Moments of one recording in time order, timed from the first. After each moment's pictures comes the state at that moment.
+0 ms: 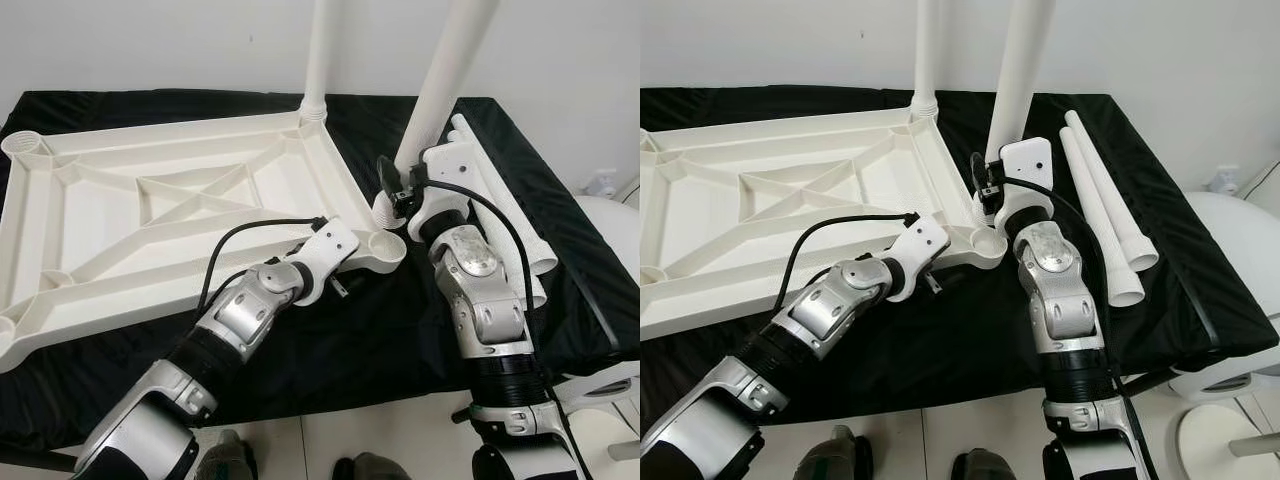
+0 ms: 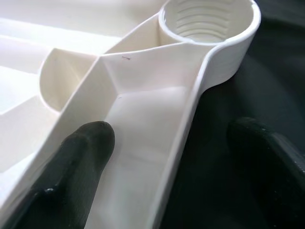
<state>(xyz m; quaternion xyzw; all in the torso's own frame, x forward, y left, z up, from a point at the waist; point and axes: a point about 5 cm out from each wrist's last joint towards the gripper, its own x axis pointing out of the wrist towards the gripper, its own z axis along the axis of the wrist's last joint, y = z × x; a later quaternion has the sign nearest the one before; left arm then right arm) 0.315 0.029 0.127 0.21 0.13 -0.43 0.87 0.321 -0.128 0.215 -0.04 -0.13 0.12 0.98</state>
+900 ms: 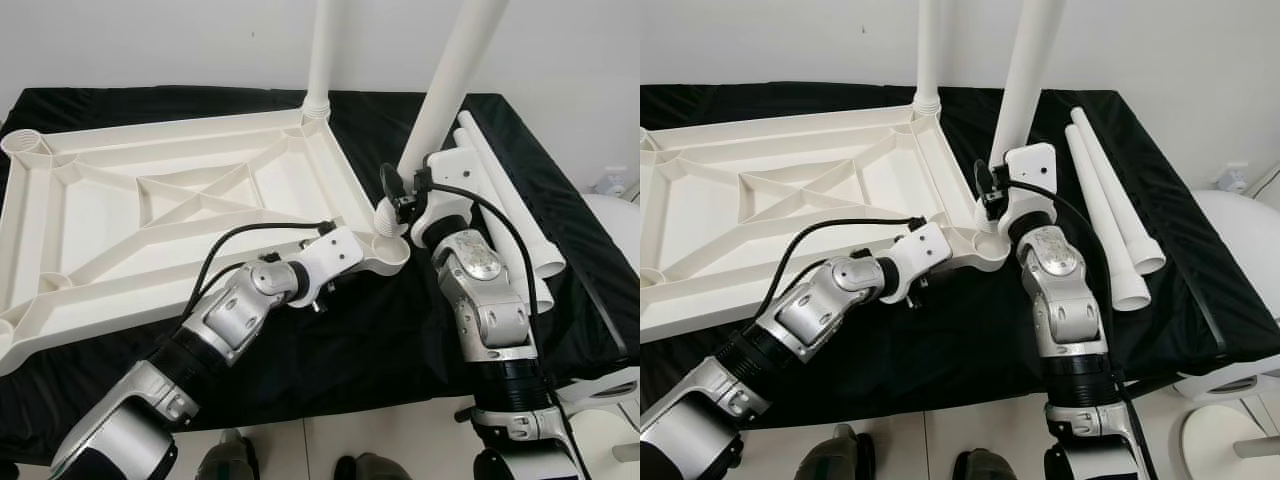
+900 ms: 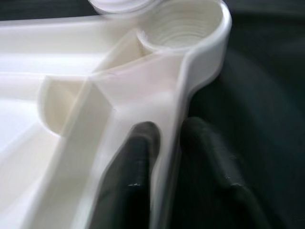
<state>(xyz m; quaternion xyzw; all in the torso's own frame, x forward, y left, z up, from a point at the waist) 0.306 0.028 0.141 0.26 0.09 -0.49 0.83 0.321 -0.129 0.213 -0.04 -0.11 0.12 0.99</state>
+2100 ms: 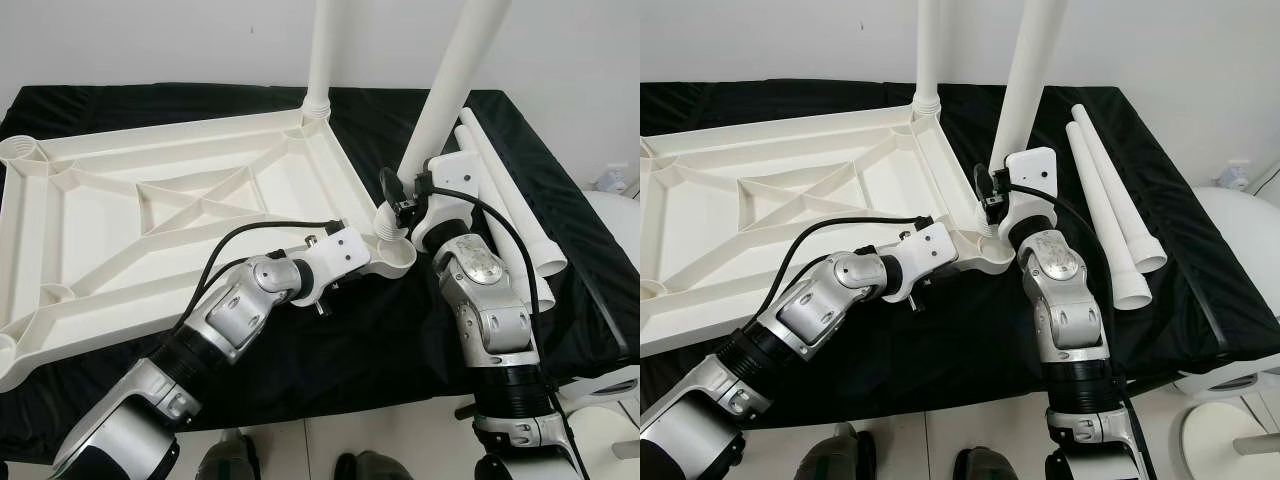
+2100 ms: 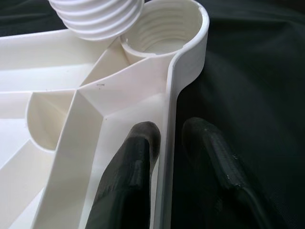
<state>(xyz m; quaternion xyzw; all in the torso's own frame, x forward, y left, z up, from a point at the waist) 0.302 0.022 0.142 0.27 0.09 -0.51 0.81 0.316 -0.130 0.209 -0.03 -0.10 0.12 0.99</state>
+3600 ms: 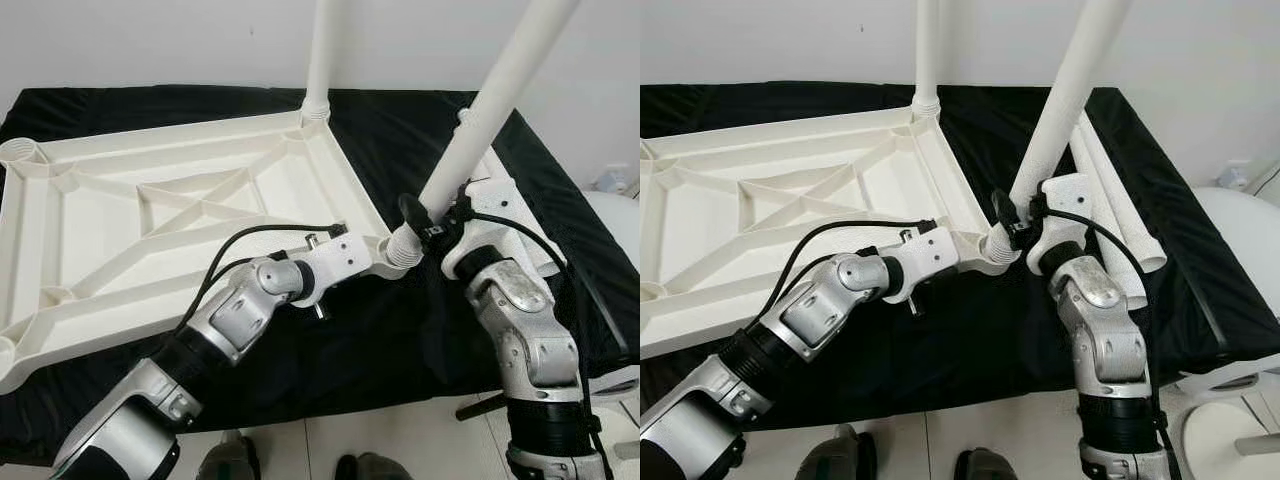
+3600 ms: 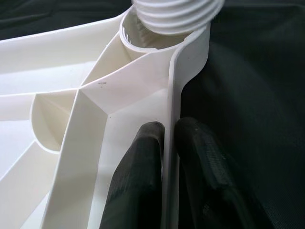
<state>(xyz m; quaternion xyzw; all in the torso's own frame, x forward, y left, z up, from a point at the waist) 0.302 0.022 0.142 0.30 0.09 -0.50 0.81 0.285 -0.165 0.198 -0.02 -0.07 0.20 0.98</state>
